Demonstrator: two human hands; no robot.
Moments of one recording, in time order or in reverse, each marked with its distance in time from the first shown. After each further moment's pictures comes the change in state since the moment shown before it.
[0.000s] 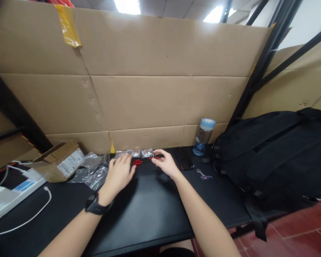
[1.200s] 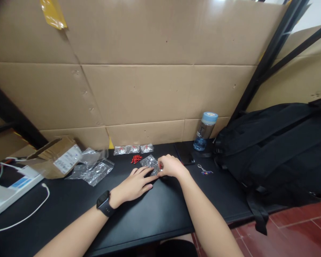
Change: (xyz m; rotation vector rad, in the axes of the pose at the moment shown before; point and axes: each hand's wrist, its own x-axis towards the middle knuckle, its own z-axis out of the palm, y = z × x) left_hand -0.020 0.030 0.030 -0.343 -0.400 0.510; right_hand -0.015 -0.027 -0.024 -1.151 -0.421 0.098
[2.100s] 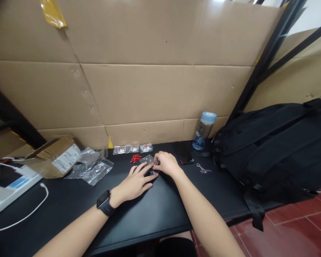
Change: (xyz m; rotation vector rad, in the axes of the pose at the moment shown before) left_hand -0.001 0.002 0.002 0.012 0.055 -0.032; right_hand 0.018 -0.002 0.023 0.039 0.235 -0.043
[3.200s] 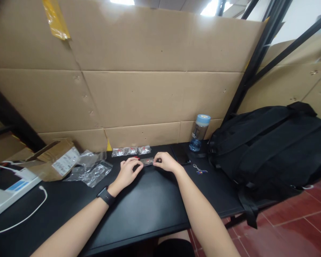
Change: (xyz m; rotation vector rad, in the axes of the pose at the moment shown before) left_hand 0.018 -0.029 -0.004 -0.225 0.307 -0.350; right_hand 0.009 0.032 0.005 0.394 -0.005 -0.190
